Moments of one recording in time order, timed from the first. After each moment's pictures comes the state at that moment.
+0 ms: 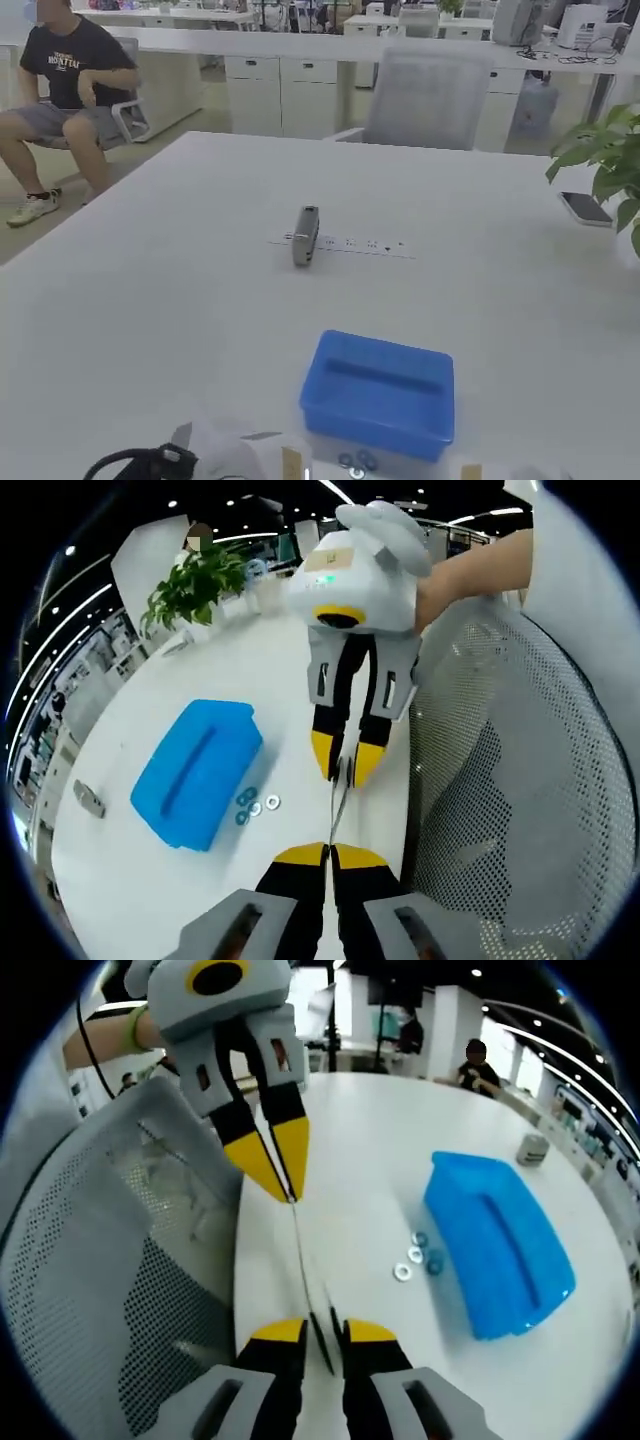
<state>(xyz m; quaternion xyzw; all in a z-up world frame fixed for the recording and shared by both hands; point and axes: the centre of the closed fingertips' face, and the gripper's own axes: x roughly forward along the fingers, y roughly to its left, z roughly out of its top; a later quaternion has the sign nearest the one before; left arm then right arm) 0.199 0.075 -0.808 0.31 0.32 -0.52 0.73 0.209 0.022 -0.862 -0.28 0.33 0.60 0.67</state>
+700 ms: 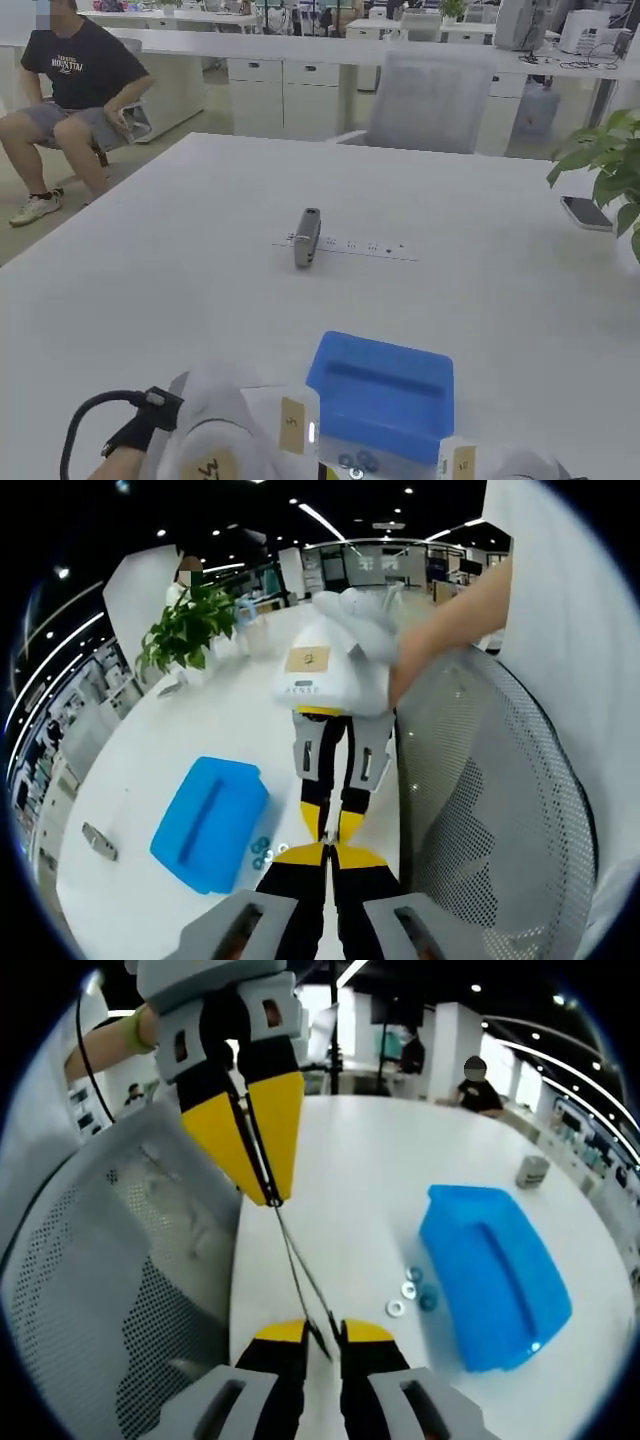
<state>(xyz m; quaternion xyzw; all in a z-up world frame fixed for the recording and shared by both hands) 0.200 0.053 -0.763 0.31 0.26 -0.56 0.72 0.217 0.044 -0.848 -0.26 0.29 0.62 0.68</state>
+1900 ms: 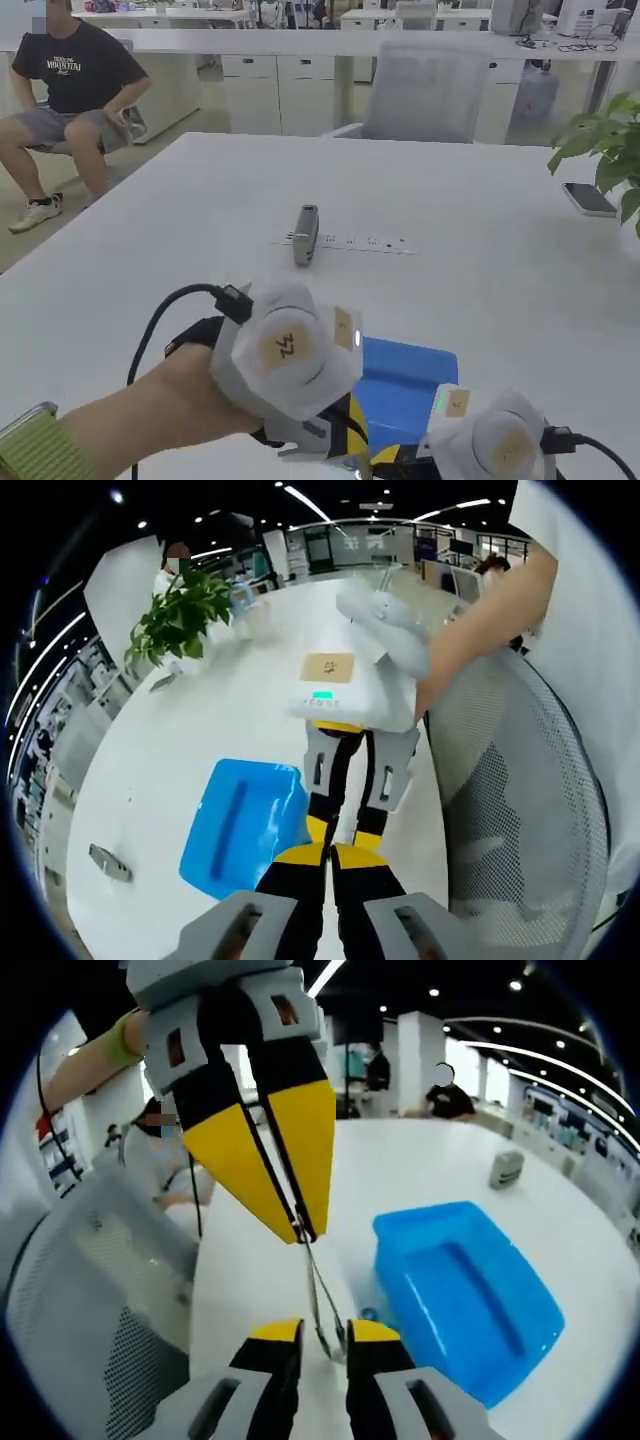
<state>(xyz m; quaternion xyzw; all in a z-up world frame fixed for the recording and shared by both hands) 0.264 0.048 -0.755 0.34 0.30 -0.57 0.69 0.264 0.069 -0.827 -0.17 0.27 0.60 0.73</state>
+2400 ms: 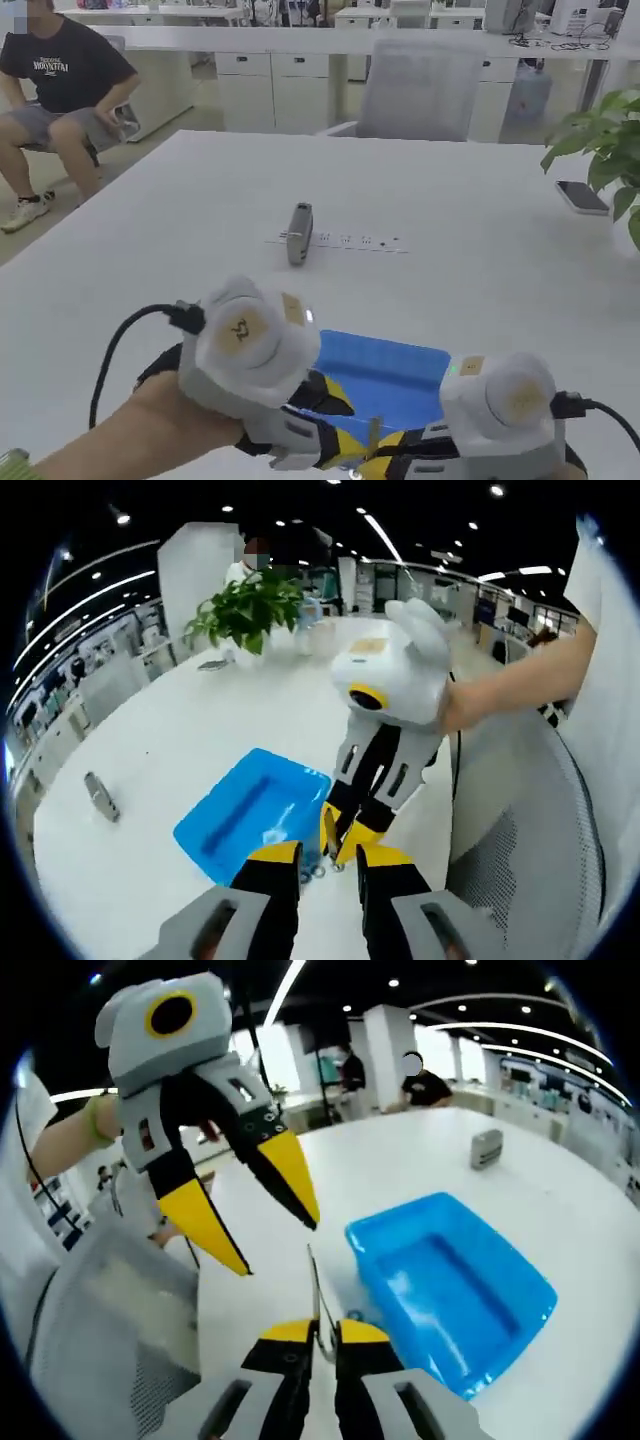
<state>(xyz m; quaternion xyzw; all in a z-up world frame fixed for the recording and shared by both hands) 0.274 0.068 -0.745 0.13 0.28 -0.48 0.82 0.280 0.056 -0.821 -0.10 0.32 0.57 0.75</state>
